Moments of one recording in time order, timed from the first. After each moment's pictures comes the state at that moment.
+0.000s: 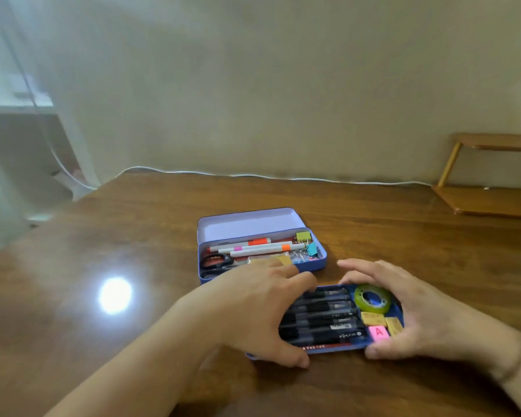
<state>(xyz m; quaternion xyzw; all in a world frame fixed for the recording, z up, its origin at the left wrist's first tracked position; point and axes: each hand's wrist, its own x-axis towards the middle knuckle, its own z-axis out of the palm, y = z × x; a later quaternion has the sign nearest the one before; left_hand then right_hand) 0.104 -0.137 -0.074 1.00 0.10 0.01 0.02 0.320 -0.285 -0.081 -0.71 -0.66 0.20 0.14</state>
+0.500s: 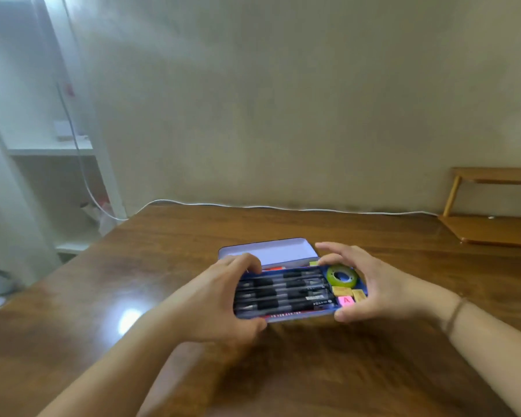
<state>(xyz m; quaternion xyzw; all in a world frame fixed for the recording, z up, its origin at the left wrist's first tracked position) 0.036 -0.095 -0.063 0.95 0.22 0.18 0.14 0.306 -0.225 -0.049 -0.68 -0.67 0.22 0.21</state>
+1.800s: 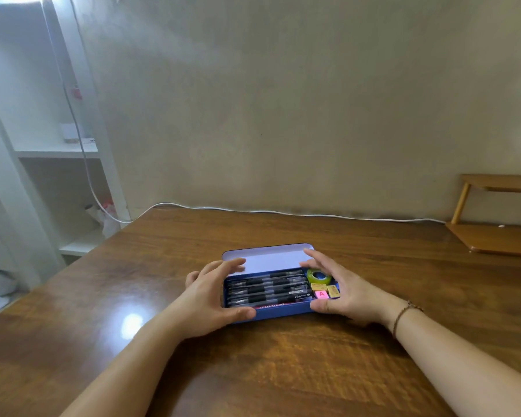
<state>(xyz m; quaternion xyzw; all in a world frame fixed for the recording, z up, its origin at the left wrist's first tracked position) 0.036 -0.046 -0.104 0.90 0.33 0.19 0.21 0.315 -0.167 -0.100 -0.67 -0.66 0.25 0.24</state>
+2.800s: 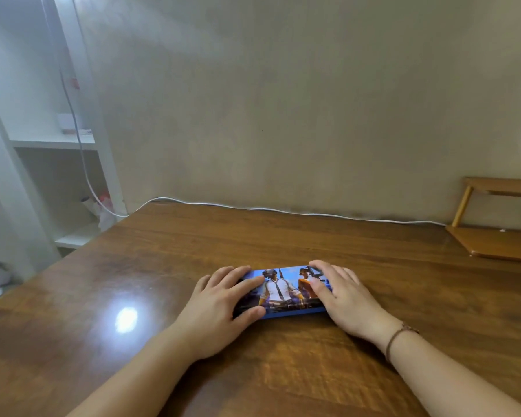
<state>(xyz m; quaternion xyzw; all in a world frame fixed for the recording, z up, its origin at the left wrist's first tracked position) 0.054 -0.063 -0.124 0.93 0.32 0.16 0.05 0.299 -0.165 -0.119 -0.79 -0.57 0.07 0.21</state>
